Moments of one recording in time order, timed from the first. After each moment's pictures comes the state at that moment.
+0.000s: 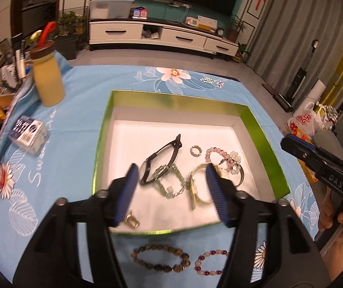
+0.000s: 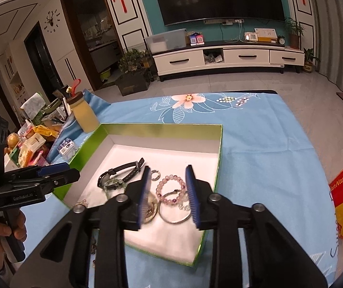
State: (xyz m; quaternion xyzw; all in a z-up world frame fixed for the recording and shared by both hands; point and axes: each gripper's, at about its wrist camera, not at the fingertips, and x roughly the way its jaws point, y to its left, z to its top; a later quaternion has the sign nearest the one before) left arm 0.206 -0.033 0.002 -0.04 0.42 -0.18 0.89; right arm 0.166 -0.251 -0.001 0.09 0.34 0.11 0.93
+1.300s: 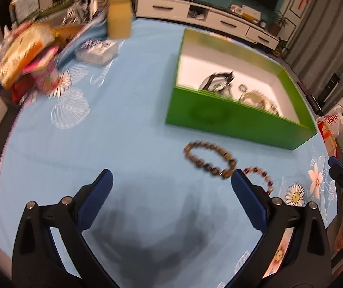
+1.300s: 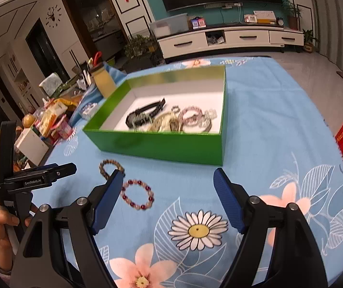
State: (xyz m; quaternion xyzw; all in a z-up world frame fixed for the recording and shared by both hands) left arm 0.095 0.037 -0.047 -0.07 0.49 -0.06 0.87; right arm 0.048 -0.230 -0.030 0.11 0.39 0.13 0.91
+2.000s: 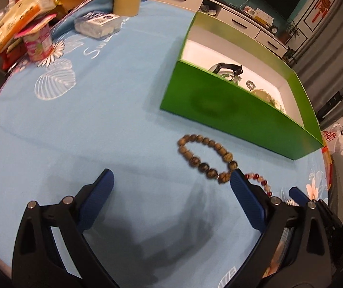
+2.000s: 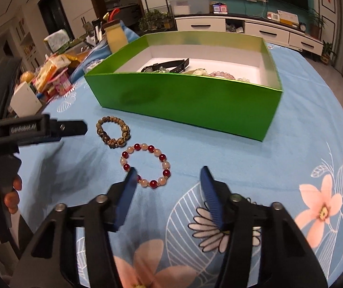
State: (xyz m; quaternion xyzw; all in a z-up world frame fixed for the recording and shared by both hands) left arm 0.114 0.021 -0.074 -0.12 0.51 -0.05 0.85; right arm 0.058 -0.176 -0.086 0.03 0.43 0.16 0.89
